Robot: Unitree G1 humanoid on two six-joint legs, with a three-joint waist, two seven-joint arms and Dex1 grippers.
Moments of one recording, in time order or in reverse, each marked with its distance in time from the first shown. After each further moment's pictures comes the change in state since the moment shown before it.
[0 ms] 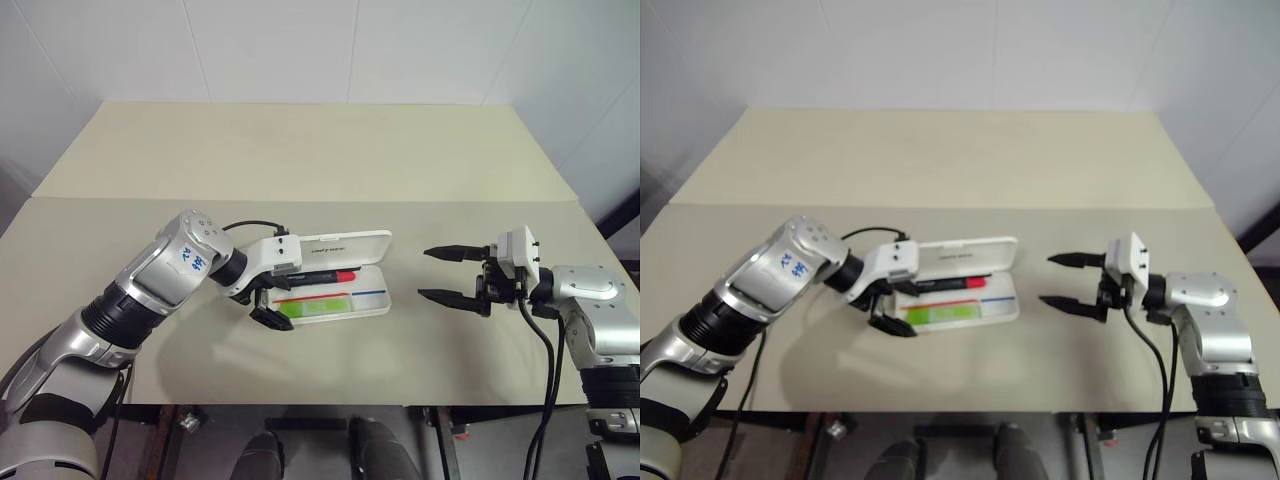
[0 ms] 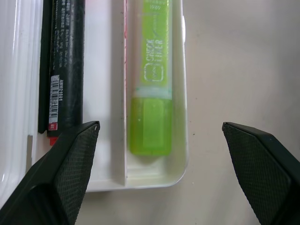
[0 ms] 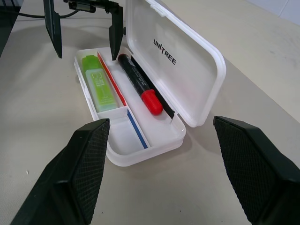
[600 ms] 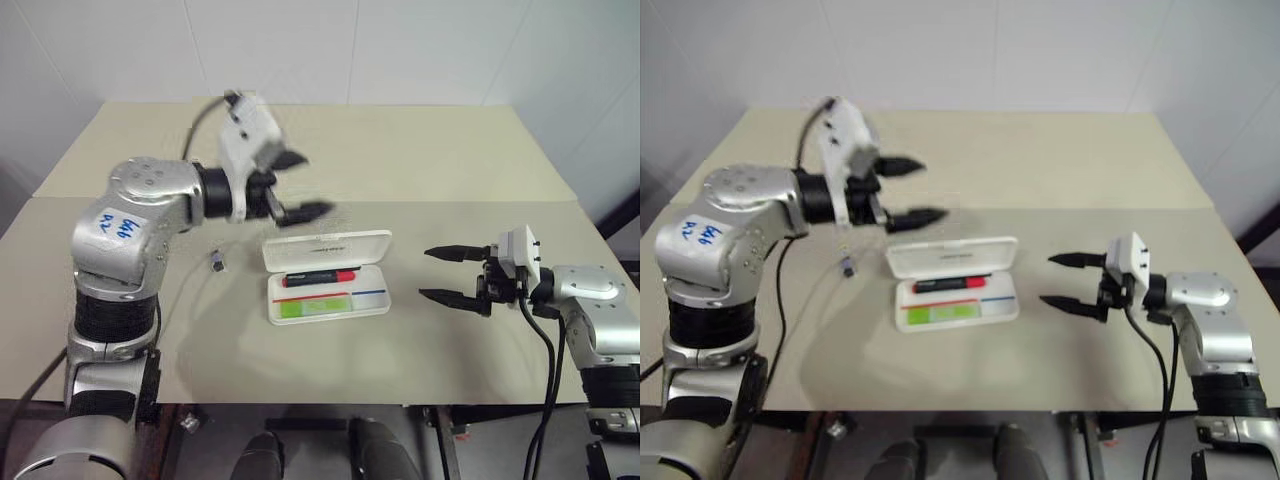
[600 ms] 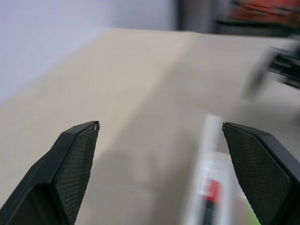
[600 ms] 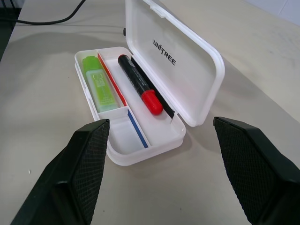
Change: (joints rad) left arm -0.021 -0.253 0.621 -0.178 -0.138 0.070 0.573; right arm -0.014 -0.002 -0.003 0.028 0.004 0.004 0.019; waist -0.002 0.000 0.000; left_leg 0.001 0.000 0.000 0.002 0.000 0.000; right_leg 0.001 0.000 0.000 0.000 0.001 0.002
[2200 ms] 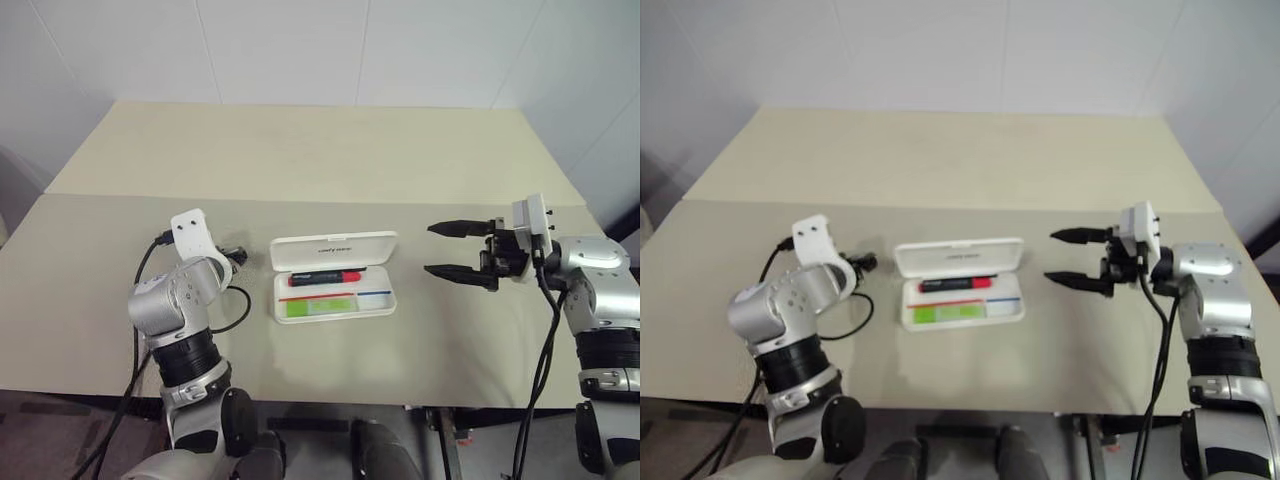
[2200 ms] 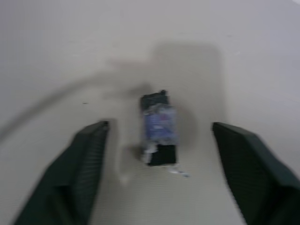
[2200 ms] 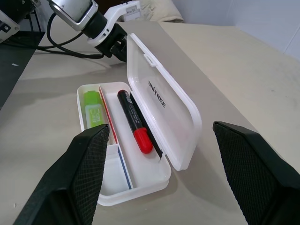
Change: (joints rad) left arm 0.206 -0.520 0.417 0.092 0.186 0.404 0.925; right arm -0.188 0.008 0.002 0.186 0.026 -0.022 0.120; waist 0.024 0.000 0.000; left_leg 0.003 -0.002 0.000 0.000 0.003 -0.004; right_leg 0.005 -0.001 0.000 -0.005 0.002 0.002
